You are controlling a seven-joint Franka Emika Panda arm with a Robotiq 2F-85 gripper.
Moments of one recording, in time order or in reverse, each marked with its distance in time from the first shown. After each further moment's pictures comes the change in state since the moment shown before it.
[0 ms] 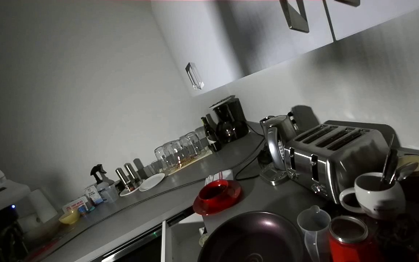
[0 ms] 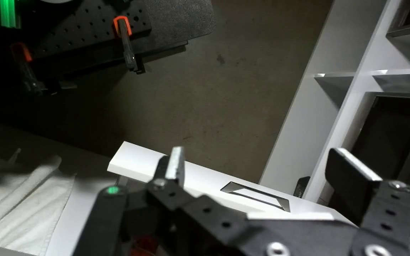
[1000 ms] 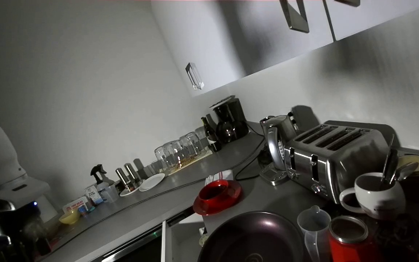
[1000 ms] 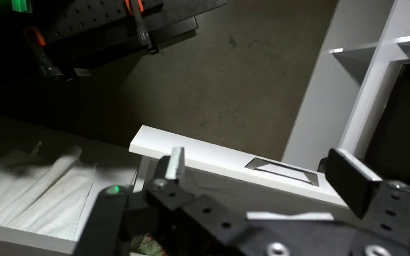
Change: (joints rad) arm -0.069 0.065 -0.005 0.014 -0.055 0.052 0.001
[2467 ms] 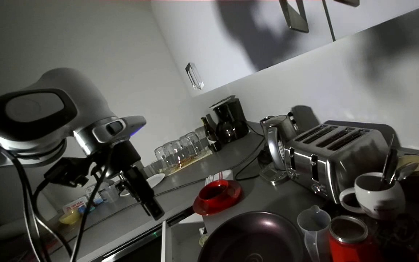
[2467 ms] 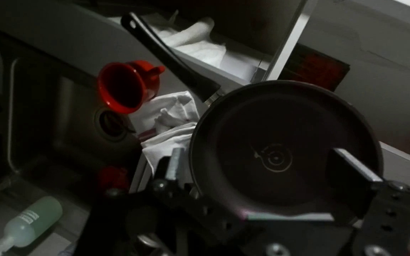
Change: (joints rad) arm -0.102 0.473 -0.171 0.475 -0.548 0.067 -0.242
